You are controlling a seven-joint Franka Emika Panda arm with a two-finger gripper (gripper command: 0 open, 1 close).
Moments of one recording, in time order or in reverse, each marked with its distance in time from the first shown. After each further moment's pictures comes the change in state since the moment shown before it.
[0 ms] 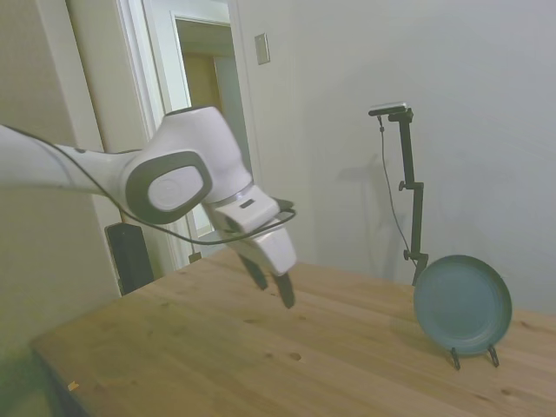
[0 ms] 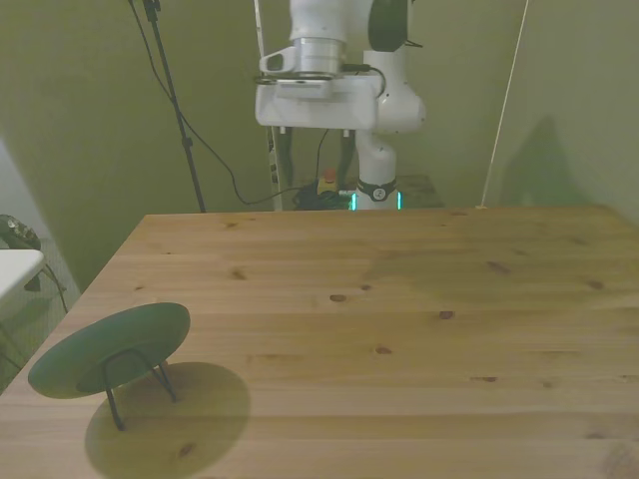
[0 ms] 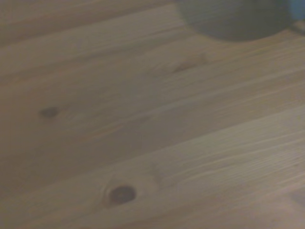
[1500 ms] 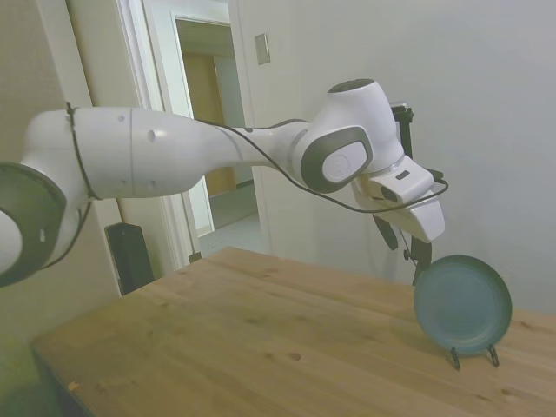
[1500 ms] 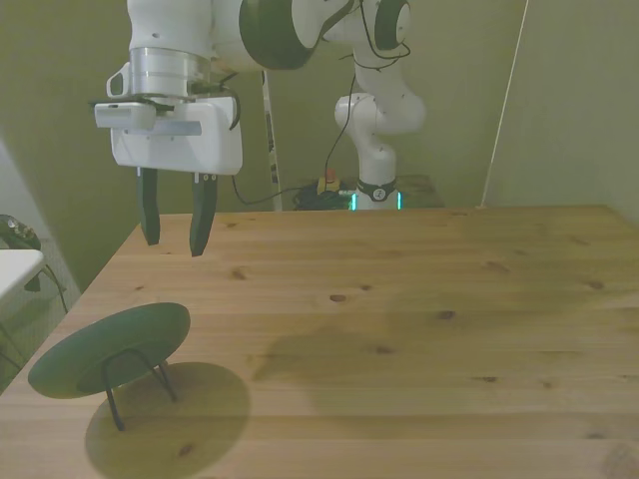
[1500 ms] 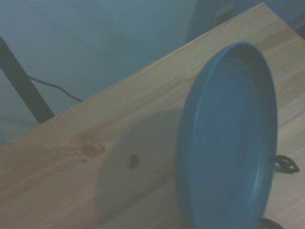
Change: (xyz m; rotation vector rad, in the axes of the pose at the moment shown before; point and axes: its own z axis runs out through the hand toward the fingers) arm 0.211 -0.112 0.069 0.076 0.039 0.220
